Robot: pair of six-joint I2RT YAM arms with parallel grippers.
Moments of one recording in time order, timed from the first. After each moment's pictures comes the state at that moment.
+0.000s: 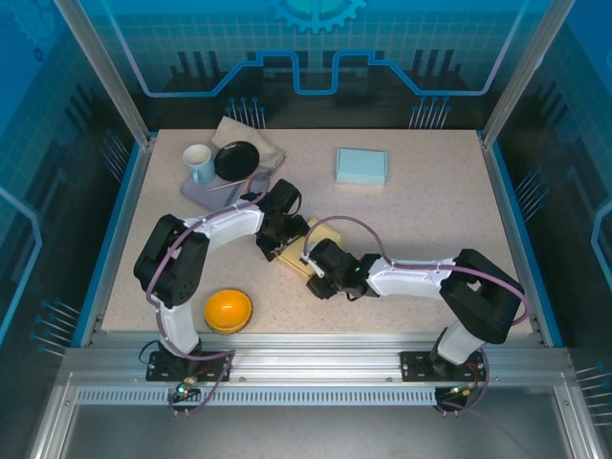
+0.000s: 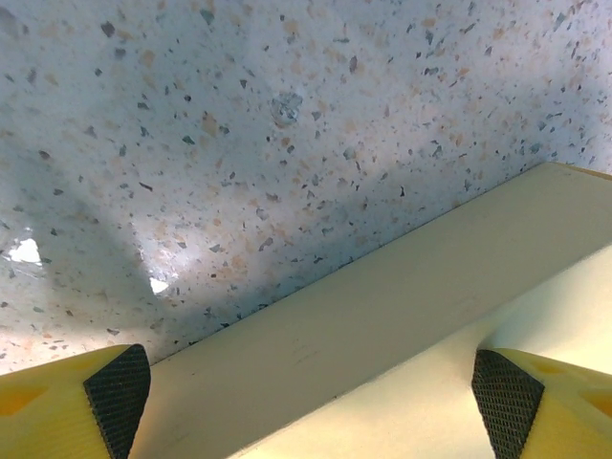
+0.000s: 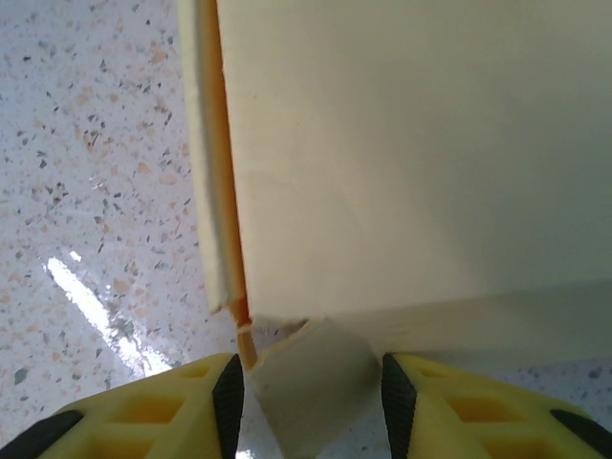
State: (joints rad) left arm -0.52 1.85 1.23 -0.65 0.14 -1.17; right arm 0.93 1.60 0.80 -0.21 0.09 0.13
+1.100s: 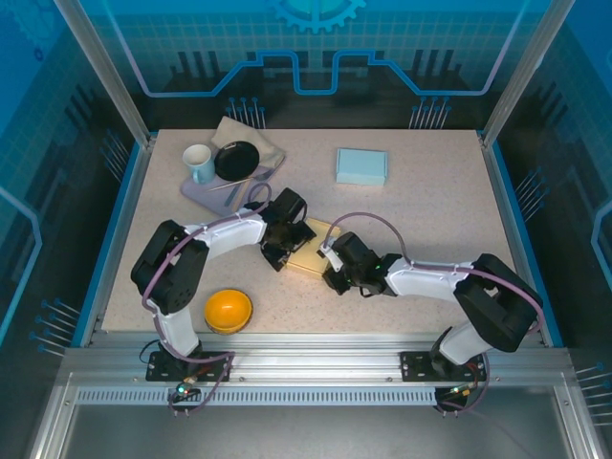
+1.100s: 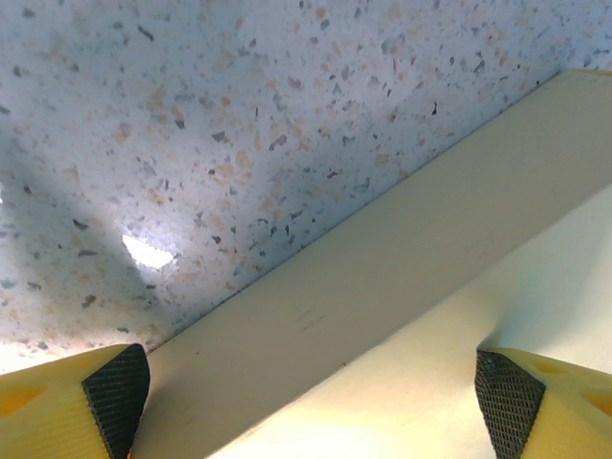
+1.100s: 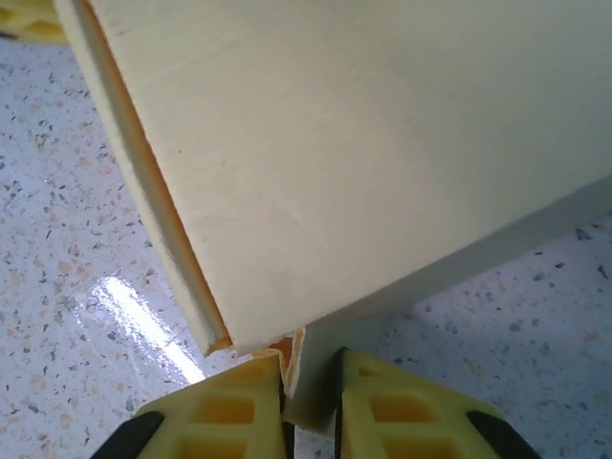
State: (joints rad) left arm -0.58 1.81 1.16 -0.60 0.15 -1.37; right arm 0.80 1.51 0.67 -0.11 -0.03 0.13
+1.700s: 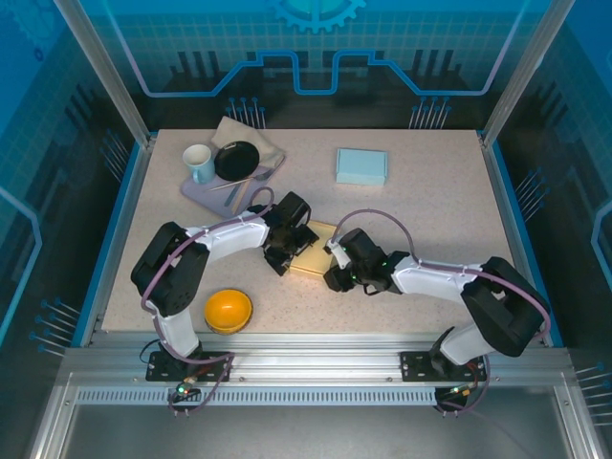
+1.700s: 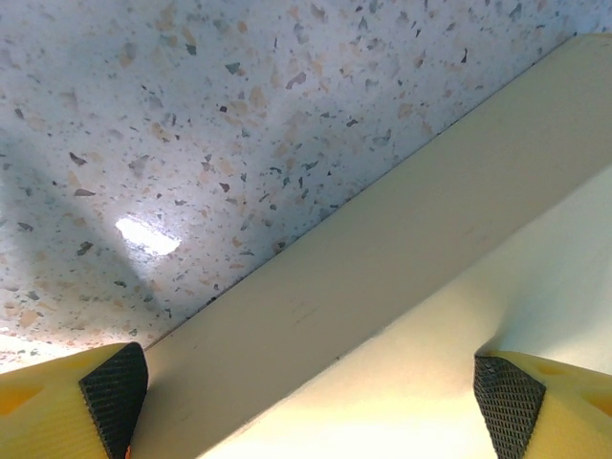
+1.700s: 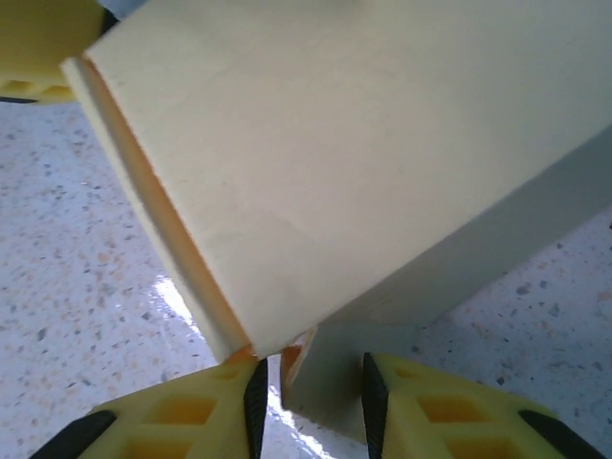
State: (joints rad) left arm -0.61 1.81 1.15 -0.60 0.15 -1.43; right arm 0.75 1.46 0.66 -0.15 -0.16 0.18
